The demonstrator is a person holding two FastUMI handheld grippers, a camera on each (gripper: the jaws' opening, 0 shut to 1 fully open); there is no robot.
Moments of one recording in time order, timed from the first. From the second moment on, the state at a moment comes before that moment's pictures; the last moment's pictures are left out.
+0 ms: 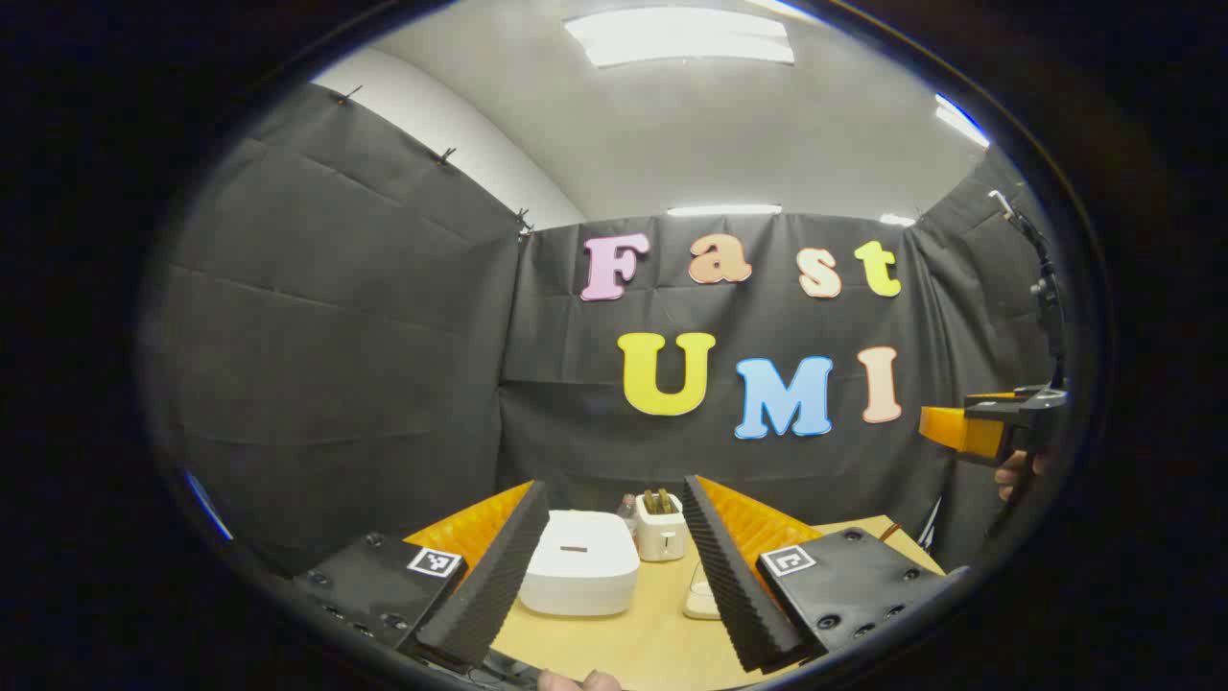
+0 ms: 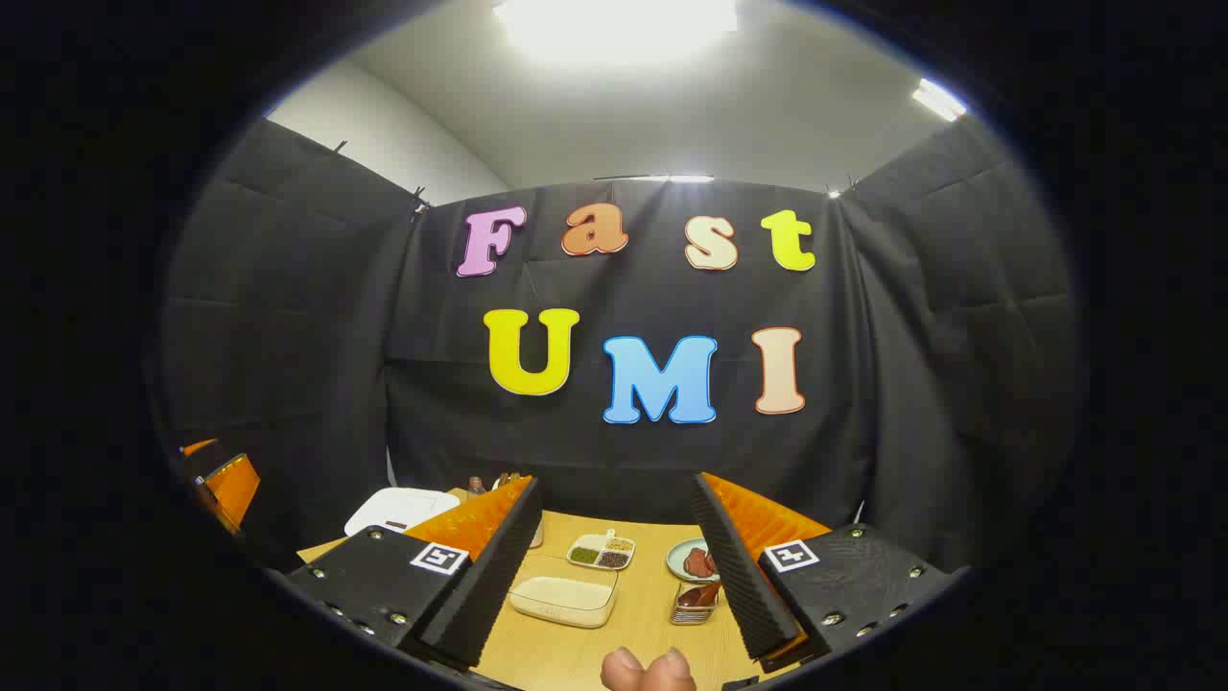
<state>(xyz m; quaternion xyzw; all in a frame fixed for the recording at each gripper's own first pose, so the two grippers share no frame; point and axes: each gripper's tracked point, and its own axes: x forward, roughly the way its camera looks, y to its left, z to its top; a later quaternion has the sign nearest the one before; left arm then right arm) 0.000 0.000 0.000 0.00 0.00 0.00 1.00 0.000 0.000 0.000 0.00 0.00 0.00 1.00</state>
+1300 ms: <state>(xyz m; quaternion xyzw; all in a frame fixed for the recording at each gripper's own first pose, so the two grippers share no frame) 0.025 -0.083 0.000 0.01 0.01 -0.04 1.00 -0.003 -0.073 -0.020 0.04 0.00 -0.02 1.00</state>
